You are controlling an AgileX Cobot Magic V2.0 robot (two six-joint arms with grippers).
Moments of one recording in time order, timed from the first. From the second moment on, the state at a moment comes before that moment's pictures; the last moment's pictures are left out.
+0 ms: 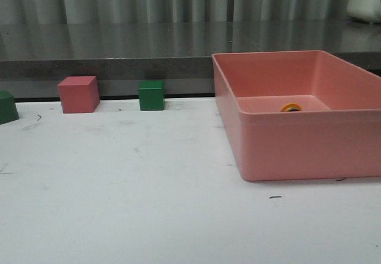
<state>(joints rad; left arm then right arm) 0.05 0.32 -0.40 0.04 0.34 -0.07 0.08 0.59 -0.51 0.07 0.45 0.10</state>
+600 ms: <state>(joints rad) 0.05 0.32 -0.40 0.04 0.34 -0.07 0.15 1.41 -1.02 0.07 0.55 0.10</state>
